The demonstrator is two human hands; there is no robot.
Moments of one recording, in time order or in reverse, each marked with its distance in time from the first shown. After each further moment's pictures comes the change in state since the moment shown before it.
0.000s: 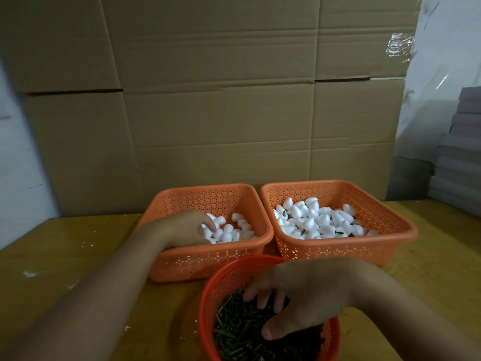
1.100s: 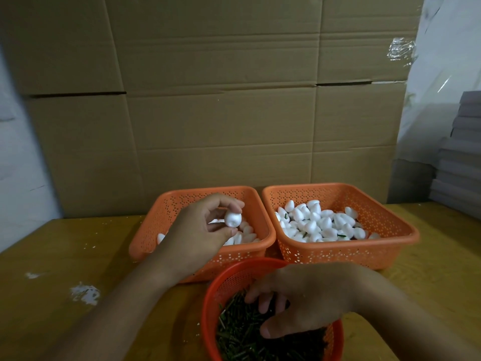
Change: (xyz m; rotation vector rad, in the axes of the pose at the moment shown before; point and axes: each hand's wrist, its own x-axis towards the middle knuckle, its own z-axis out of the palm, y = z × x) left_hand -0.068 0.066 0.017 -0.672 0.523 0.360; right_hand 0.004 0.003 0.003 0.014 0.037 -0.016
